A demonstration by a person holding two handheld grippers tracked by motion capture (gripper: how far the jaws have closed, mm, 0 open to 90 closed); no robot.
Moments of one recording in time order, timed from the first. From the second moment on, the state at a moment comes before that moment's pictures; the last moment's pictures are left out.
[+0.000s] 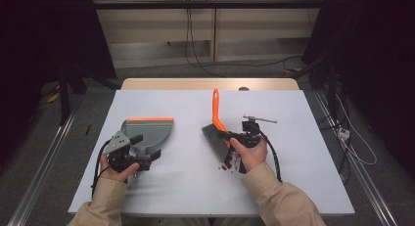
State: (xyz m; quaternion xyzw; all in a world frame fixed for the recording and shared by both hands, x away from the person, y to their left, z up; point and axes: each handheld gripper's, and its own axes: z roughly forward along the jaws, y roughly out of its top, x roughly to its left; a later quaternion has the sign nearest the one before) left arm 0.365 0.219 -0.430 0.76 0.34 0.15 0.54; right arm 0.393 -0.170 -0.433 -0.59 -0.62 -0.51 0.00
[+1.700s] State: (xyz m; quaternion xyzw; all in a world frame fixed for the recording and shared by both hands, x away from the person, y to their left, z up) left arm 0.366 0.219 -0.431 0.75 0.35 0.15 0.54; right arm 0.396 -0.199 -0.449 -0.40 -0.76 -0.51 0.06
